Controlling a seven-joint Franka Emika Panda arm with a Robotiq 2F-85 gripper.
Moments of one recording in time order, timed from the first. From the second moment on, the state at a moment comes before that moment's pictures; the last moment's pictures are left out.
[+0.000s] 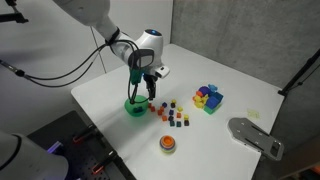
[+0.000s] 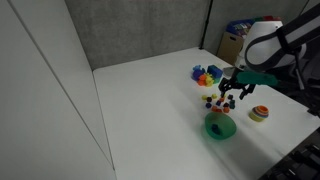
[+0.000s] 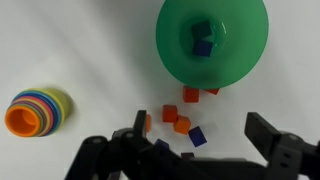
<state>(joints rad) 0.02 0.36 -0.03 -2.24 0.12 2.52 0.49</state>
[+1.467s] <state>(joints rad) 0.04 0.75 -0.05 -2.10 0.19 2.82 0.49</state>
